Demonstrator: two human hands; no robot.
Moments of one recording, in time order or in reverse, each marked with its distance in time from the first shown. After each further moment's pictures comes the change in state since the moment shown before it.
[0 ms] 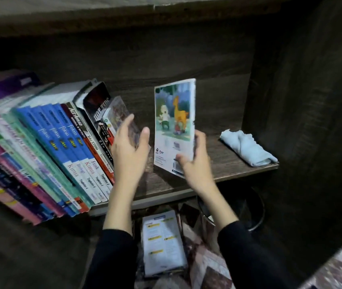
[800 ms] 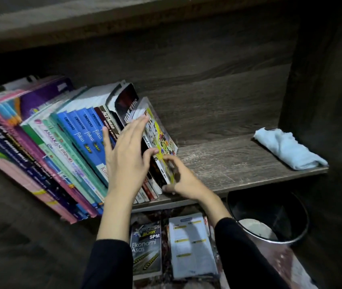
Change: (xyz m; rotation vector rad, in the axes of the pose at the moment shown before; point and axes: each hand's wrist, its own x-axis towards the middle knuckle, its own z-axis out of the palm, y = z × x) left_hand 0.019 -0.034 -0.054 0.722 -0.009 0.441; right_hand 0.013 0.057 0.079 -0.159 -0.584 0.138
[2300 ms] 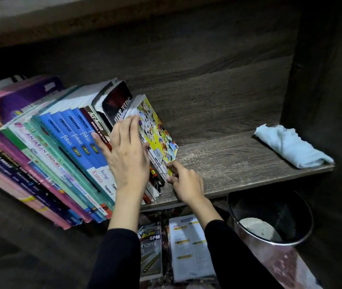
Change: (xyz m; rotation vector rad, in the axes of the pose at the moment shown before) left_hand 0.006 0.000 0.047 0.239 0.225 -0.085; right_hand 0.007 0.011 0.006 -0.520 0.294 0.085
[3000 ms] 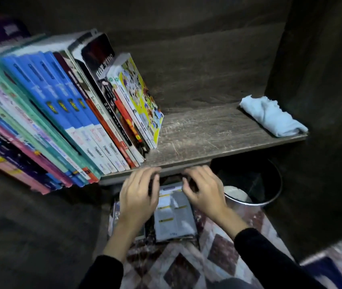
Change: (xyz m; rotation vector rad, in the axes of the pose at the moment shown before) left_hand -0.152 0.003 -0.001 -0.581 -0.228 0.116; right_hand -0.093 0.087 0.008 -0.121 0.472 -0.451
